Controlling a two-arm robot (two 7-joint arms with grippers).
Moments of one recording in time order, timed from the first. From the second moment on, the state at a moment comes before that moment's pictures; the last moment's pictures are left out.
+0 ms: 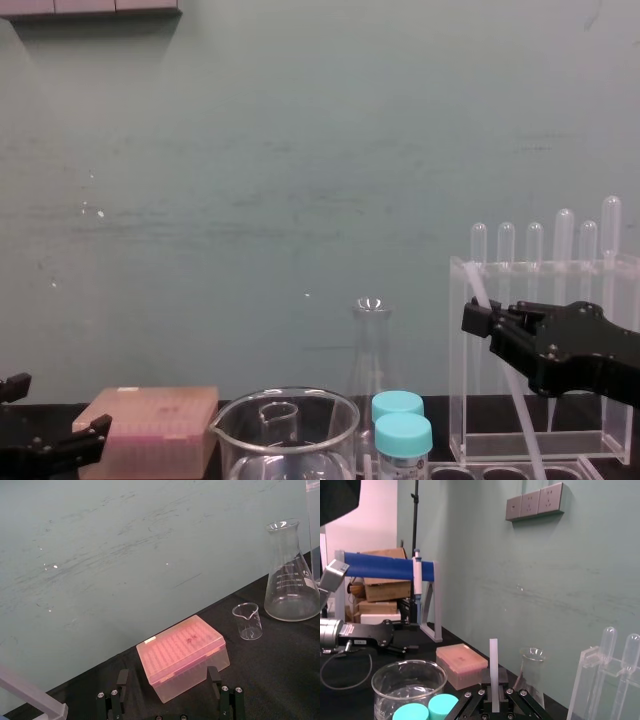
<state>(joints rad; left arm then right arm) -0.20 0.60 0.45 -1.41 -0.25 -0.12 0.03 0.36 0.39 -0.37 -1.20 0.48 -0.37 0.73</state>
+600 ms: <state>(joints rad) -0.20 0.60 0.45 -1.41 -0.25 -0.12 0.03 0.36 0.40 -0.37 -1.20 0.47 -0.37 0.72</state>
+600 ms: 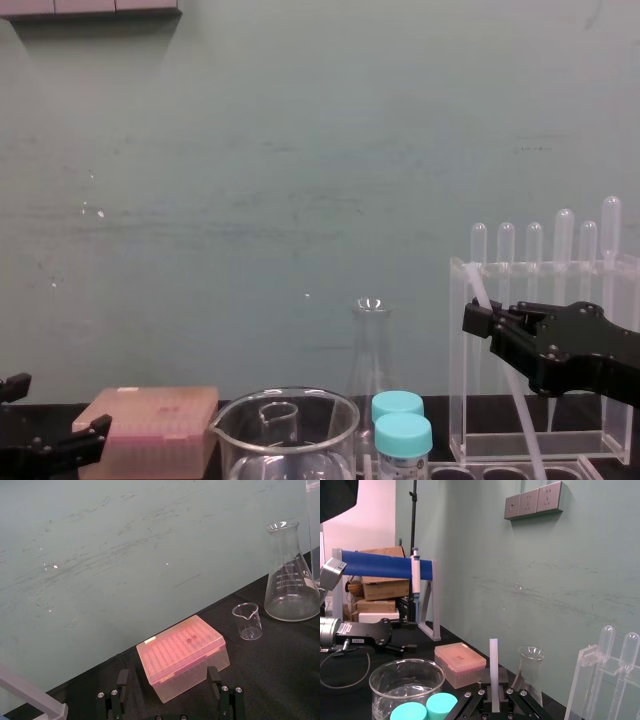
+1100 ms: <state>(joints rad) -0.20 0.60 0.45 -1.41 -0.25 -0.12 0.03 0.36 0.40 -0.37 -1.20 0.47 -0.37 0.72</state>
